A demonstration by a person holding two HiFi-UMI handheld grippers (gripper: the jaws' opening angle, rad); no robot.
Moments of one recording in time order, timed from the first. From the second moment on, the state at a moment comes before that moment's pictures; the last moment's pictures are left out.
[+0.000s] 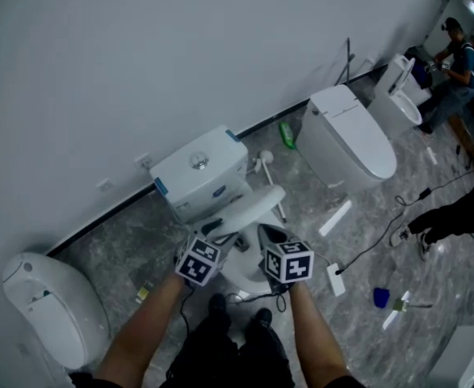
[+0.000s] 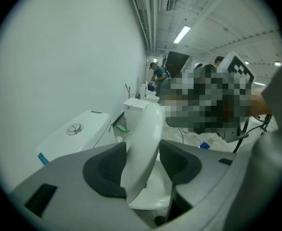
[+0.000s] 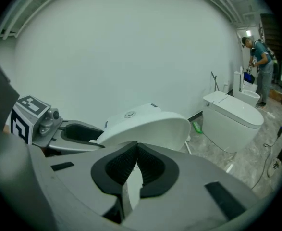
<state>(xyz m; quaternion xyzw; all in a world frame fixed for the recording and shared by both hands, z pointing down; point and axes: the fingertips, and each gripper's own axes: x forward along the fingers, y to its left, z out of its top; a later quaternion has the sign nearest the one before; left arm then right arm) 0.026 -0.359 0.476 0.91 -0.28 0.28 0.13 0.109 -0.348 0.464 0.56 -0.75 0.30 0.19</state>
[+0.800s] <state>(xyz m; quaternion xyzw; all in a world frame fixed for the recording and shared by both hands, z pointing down) 0.062 -0.265 0.492 0.89 -0.34 0.28 0.16 0.149 -0.284 0.509 0.52 -0.78 0.29 0.19</state>
